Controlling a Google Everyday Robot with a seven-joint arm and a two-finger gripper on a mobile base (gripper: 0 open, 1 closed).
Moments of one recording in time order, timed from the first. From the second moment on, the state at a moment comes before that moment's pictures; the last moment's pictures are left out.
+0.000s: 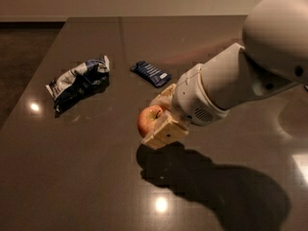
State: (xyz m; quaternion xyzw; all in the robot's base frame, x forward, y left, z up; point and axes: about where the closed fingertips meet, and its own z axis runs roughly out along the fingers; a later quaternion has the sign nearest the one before) arm 0.410 -0.004 0.900 -0.62 0.70 0.19 0.30
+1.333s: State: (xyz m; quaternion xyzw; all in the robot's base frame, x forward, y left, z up) arm 0.566 -0.051 0.915 -0.53 0.74 0.15 0.38
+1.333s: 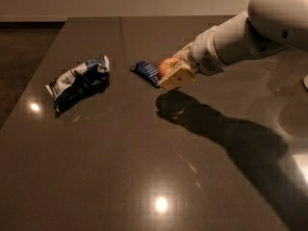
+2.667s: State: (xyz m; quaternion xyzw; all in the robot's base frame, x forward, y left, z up) arm 0.619 -0.078 0.862 -0.48 0.78 0.16 0.36
